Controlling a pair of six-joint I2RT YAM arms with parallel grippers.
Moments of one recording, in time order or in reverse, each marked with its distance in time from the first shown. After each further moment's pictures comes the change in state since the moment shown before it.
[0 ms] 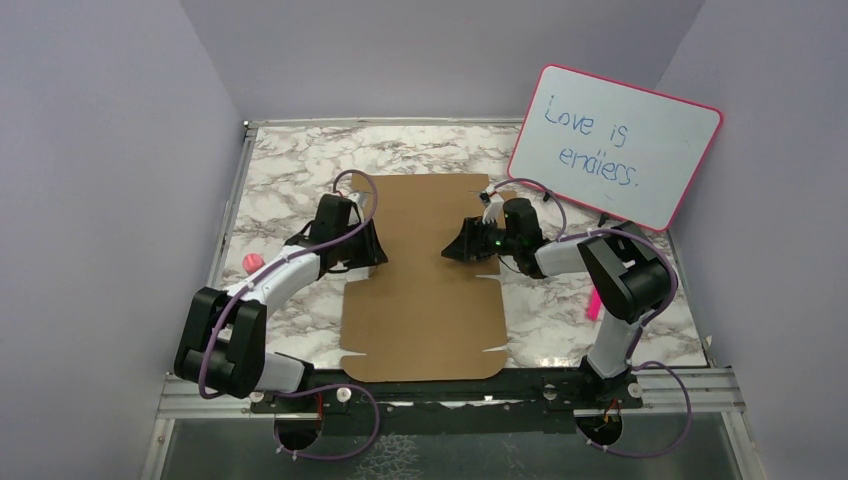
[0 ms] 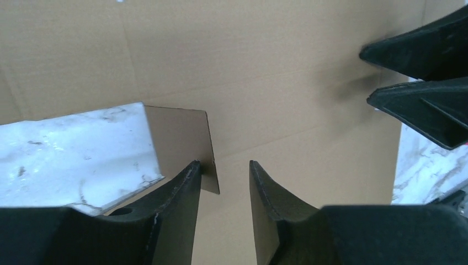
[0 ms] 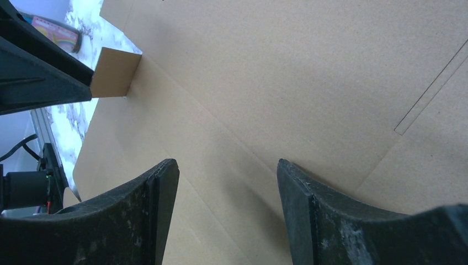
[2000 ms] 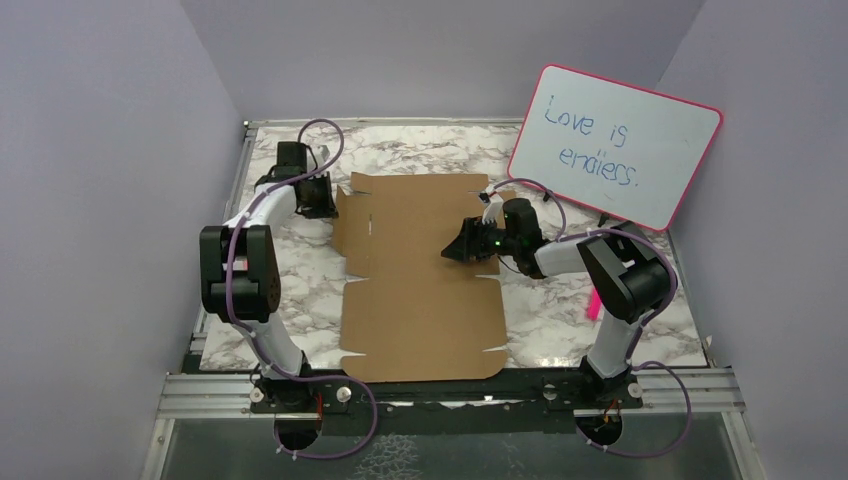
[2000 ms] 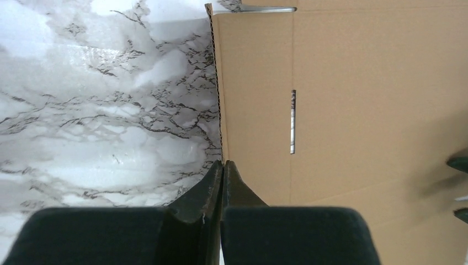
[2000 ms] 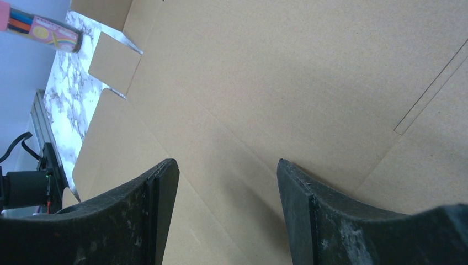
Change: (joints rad) left arm 0.350 0.419 0.515 -0.218 0.048 0.349; right arm 0.002 0.002 0.000 0.007 0.000 0.000
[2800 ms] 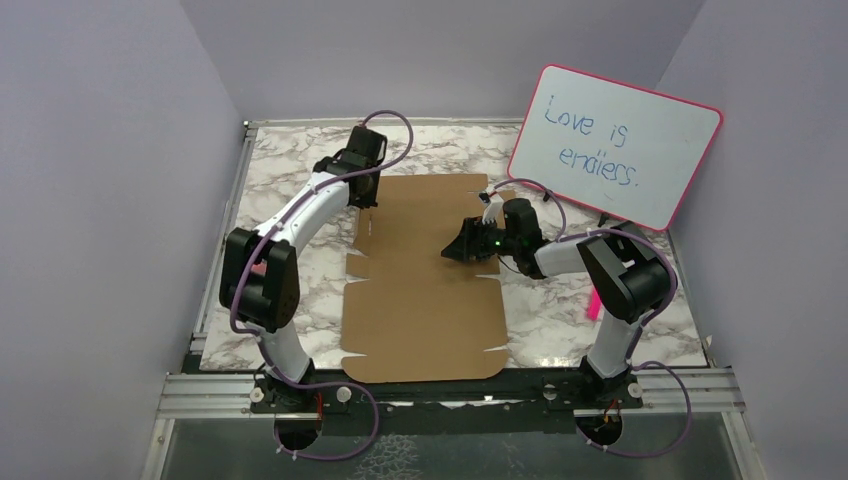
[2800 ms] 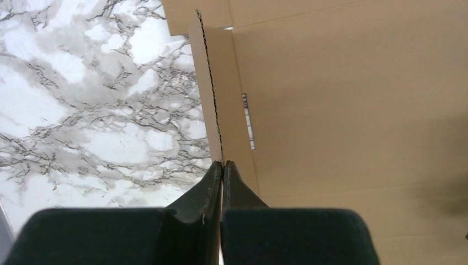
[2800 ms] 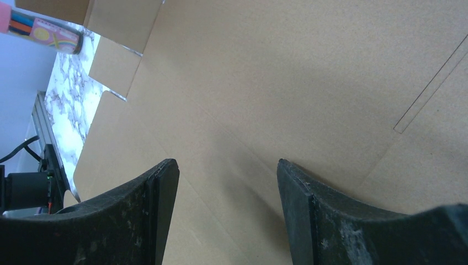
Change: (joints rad) left arm -0.389 -0.029 0.194 -0.214 -0.546 -0.009; right arm 0.000 0.000 -0.002 0.005 0.003 0.007
